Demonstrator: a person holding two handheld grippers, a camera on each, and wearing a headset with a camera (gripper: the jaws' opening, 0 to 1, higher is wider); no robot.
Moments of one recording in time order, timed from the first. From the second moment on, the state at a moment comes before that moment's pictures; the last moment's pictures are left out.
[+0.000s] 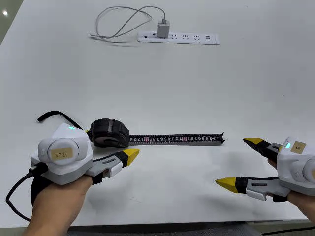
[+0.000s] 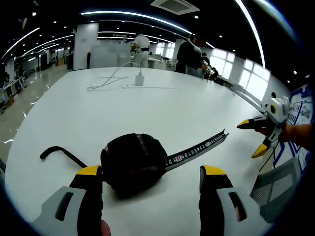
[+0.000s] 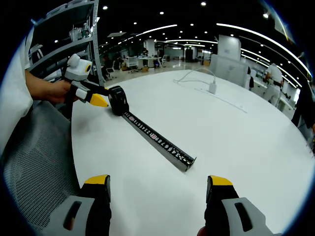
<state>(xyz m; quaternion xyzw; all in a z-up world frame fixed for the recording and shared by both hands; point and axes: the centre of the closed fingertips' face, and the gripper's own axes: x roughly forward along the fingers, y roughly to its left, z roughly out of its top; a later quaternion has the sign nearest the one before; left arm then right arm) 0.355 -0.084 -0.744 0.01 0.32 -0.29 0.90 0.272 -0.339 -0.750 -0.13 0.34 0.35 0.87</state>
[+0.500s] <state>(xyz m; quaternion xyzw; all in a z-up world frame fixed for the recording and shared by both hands) 0.368 -0.083 -0.753 0.00 0.32 -0.22 0.92 0.293 -0.349 -0.752 -0.17 0.34 0.38 0.84</state>
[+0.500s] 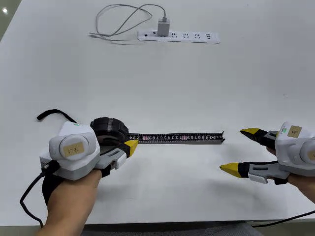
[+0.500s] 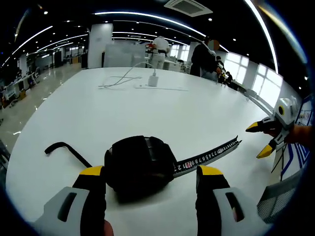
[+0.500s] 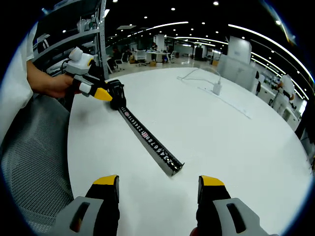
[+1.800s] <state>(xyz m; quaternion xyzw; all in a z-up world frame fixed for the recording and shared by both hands) 0.383 -0.073 -0.757 -0.04 0.32 -0.15 0.93 0.319 -0.348 -0.766 -0.24 0.37 0.46 0.77</state>
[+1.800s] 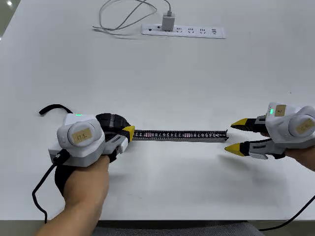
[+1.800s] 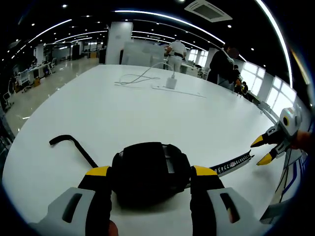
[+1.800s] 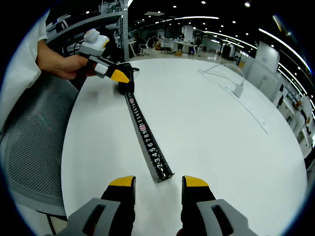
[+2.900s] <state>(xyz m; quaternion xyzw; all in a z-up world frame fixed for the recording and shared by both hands) 0.384 -0.073 -0.758 -0.04 0.32 -0.16 0.93 0.331 -0.343 -0.789 -0.30 0.39 0.53 0.69</state>
